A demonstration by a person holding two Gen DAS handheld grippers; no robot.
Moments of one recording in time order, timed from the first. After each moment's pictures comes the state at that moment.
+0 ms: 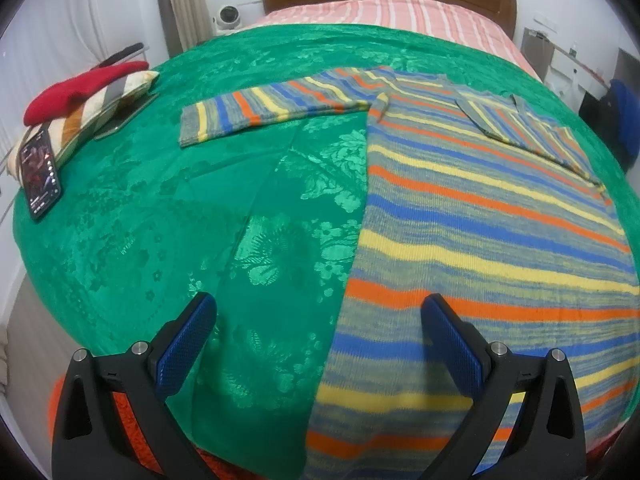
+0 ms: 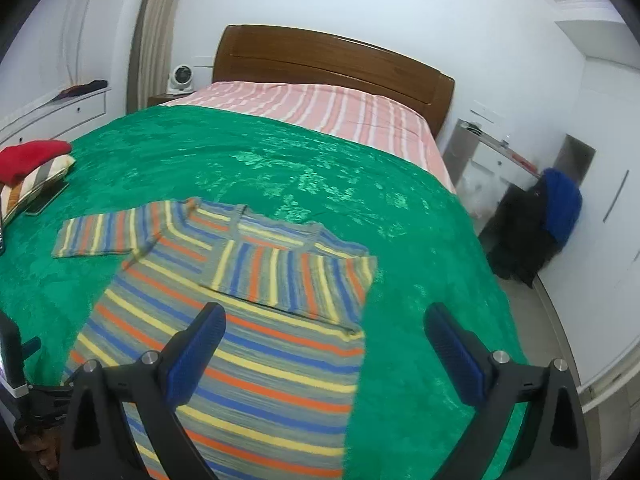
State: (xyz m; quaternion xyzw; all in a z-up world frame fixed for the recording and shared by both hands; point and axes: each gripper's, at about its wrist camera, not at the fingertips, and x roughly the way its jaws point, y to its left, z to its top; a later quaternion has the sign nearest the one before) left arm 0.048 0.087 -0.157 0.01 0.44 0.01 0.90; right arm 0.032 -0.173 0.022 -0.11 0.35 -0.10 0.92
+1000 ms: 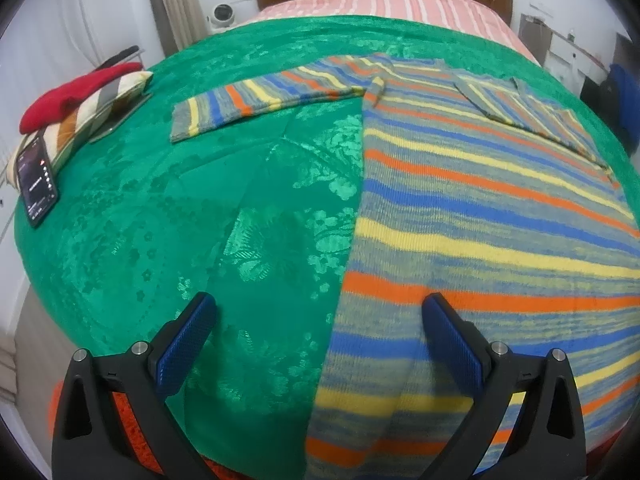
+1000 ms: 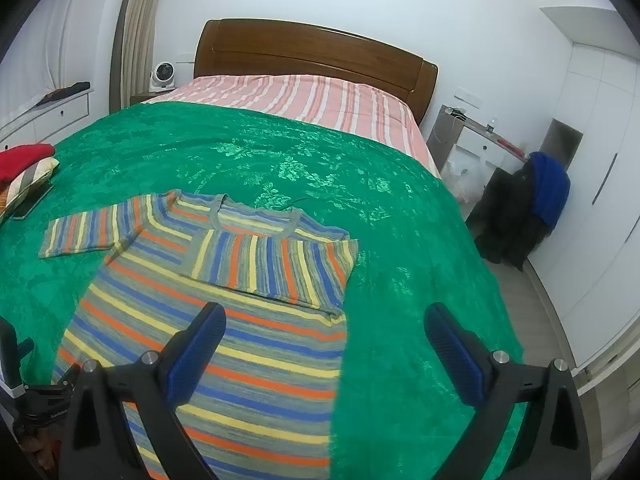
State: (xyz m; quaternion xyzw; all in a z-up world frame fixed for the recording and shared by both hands) left arm 0.051 0.079 -0.170 0.03 0.45 0.01 0.89; right arm 0.025 -0.188 0.017 -0.10 0.36 -0.12 0.92
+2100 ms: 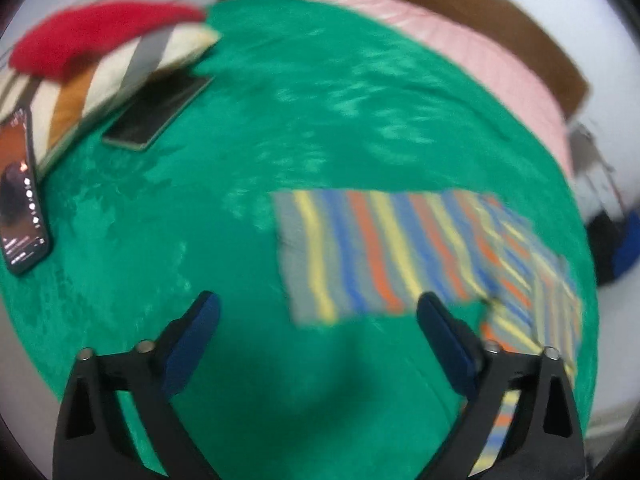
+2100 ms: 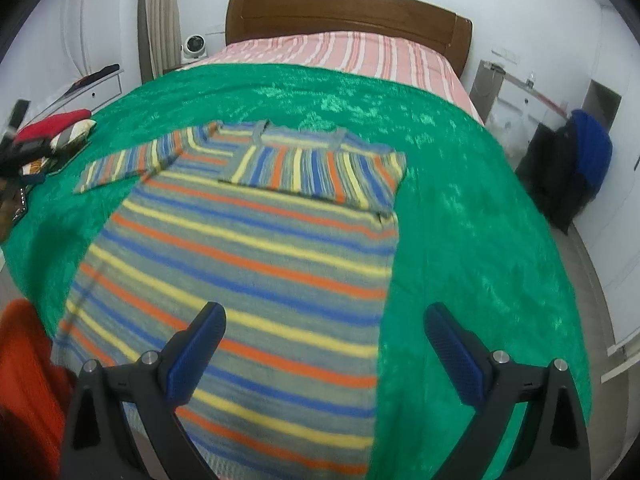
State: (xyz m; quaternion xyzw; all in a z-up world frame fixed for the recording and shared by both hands) left arm 0.235 0.259 -0.115 -0.18 0.50 0.05 0.84; right arm -0.036 -0.202 -0.070 -0.04 0.44 -0.05 0.90
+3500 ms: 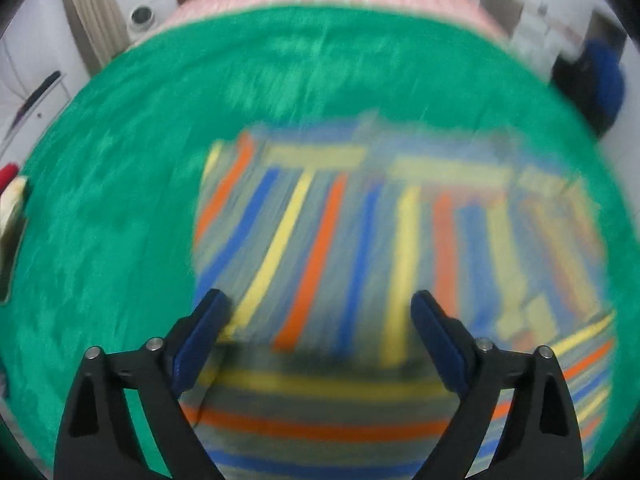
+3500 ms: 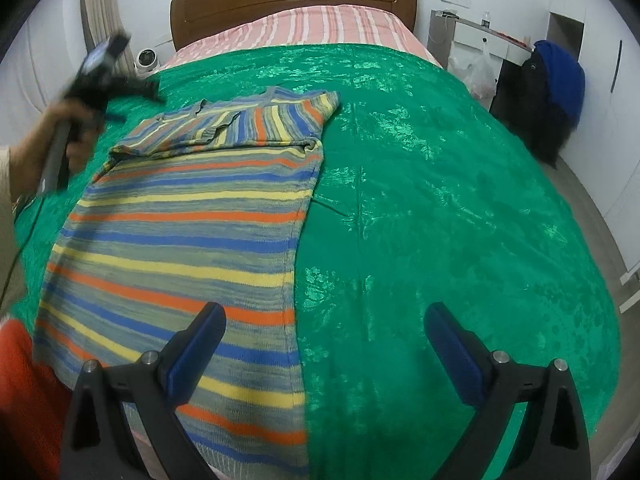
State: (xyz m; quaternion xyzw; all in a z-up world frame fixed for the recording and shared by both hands) left arm 0.282 -0.057 -0.138 0.07 0.51 -0.07 0.86; right arm -0.066 -0.276 -0.110 0.05 0.45 -0.10 0.89
